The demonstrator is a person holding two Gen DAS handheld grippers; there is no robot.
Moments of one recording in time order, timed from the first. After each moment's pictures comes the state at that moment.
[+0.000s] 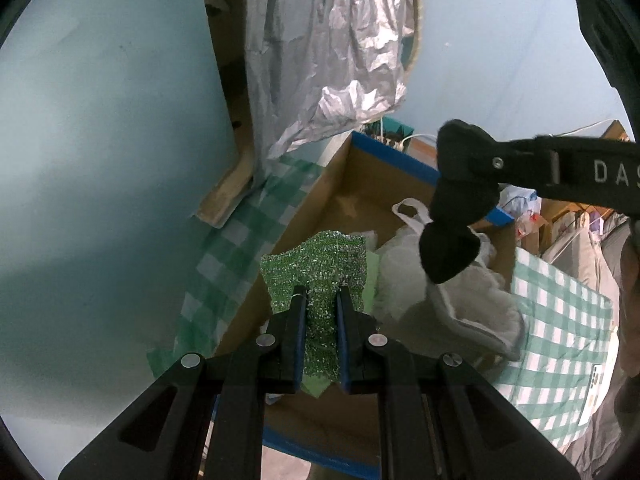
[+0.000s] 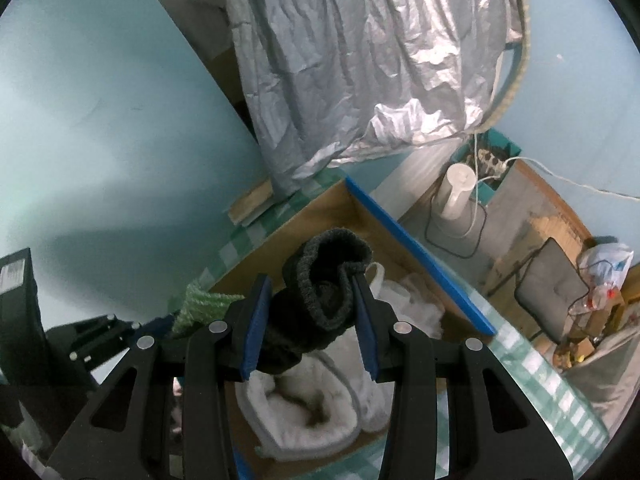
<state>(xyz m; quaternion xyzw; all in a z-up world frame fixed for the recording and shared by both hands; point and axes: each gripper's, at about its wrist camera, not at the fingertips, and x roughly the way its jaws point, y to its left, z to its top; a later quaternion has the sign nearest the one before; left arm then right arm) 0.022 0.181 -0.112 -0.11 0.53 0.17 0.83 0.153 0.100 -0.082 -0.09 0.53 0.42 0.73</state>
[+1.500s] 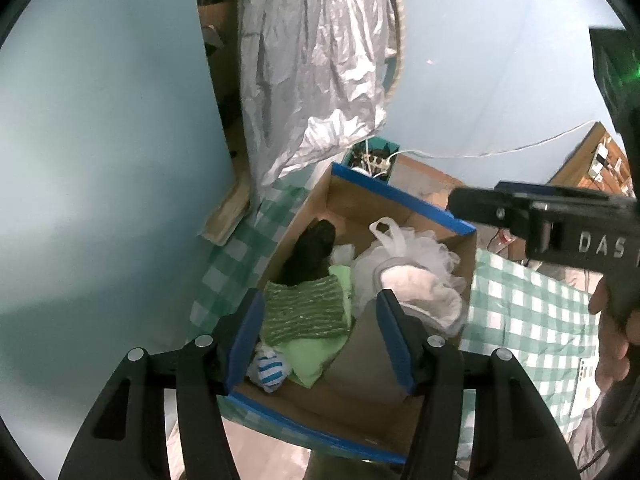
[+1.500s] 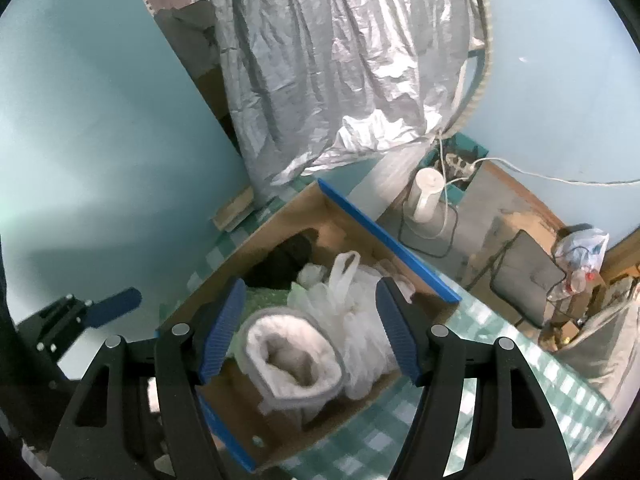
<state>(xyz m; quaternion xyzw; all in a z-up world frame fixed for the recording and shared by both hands) 0.001 0.161 -0.053 -0.10 0.50 0.15 0.85 0.127 0.052 -0.046 -0.08 0.51 0.37 0.77</state>
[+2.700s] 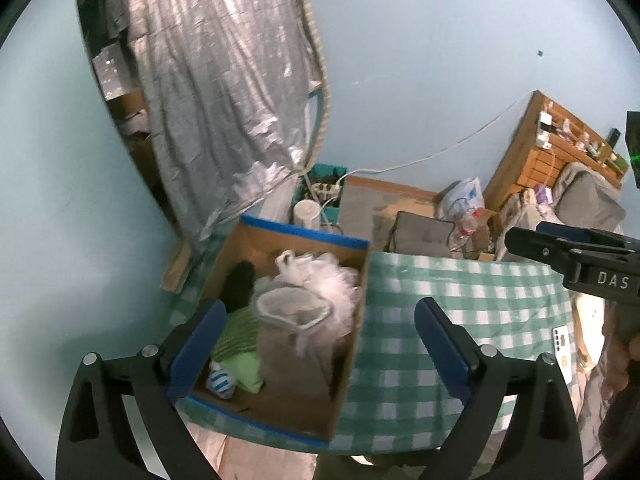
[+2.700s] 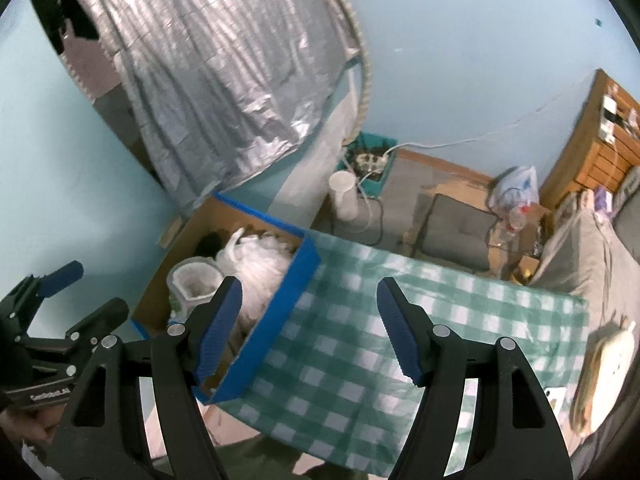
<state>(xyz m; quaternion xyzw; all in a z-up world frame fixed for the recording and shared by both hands) -0.001 0.046 0.015 -0.02 0.45 0.07 0.89 0.088 -0.135 0.001 0.01 0.48 0.24 0.84</state>
